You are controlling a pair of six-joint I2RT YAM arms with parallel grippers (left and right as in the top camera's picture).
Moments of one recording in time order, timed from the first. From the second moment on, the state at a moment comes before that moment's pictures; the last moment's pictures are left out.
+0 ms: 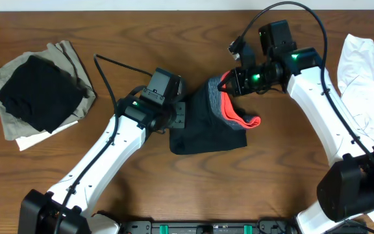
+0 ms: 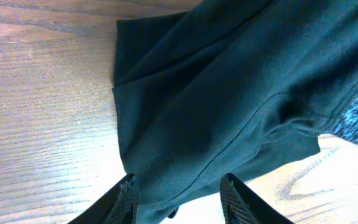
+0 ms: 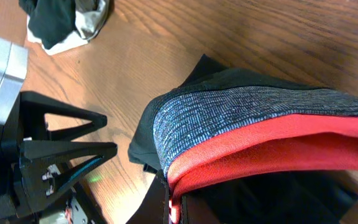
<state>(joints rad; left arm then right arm) -0.48 1.49 1.13 -0.76 0.12 -0.40 0.28 1.77 1.53 -0.93 -0.66 0.04</state>
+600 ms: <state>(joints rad) -0.48 1.49 1.13 -0.76 0.12 -0.40 0.38 1.76 1.43 -1.37 -0.39 -0.13</state>
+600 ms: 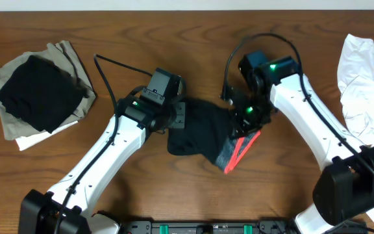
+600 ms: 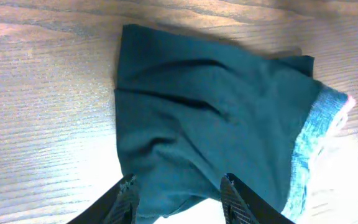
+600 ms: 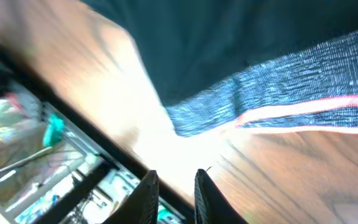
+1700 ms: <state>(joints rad) -0.48 1.55 1.13 -0.76 0.12 -0.35 0.28 1.75 0.96 -0.78 -0.34 0.52</state>
